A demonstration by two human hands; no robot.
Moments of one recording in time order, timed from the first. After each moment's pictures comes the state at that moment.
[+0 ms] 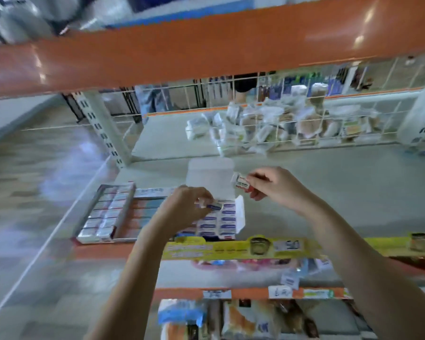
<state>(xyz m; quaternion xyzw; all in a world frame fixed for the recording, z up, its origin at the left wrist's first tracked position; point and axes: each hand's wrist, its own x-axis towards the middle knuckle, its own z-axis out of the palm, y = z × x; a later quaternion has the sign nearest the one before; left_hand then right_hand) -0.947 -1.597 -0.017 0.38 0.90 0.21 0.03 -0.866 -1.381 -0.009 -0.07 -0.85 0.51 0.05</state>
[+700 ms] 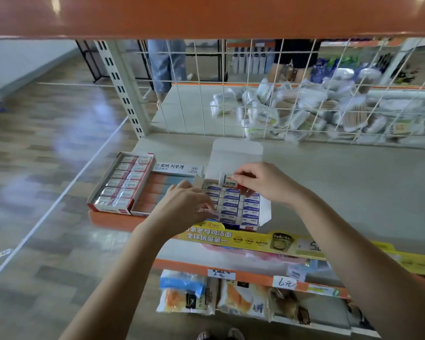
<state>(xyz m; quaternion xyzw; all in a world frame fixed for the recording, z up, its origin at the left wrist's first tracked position) -0.945 -1.649 -0.036 0.37 0.92 0.13 0.07 -0.916 -1.434 -0.020 0.02 -0.90 0.43 -0.07</state>
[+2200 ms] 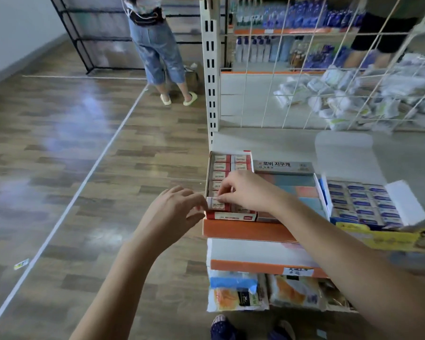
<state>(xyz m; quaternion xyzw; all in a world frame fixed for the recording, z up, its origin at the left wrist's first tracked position) -1.051 -1.906 -0.051 0.43 0.89 0.17 -0.01 -1.026 -1.709 -0.033 0.04 -0.95 0.28 -0.13</state>
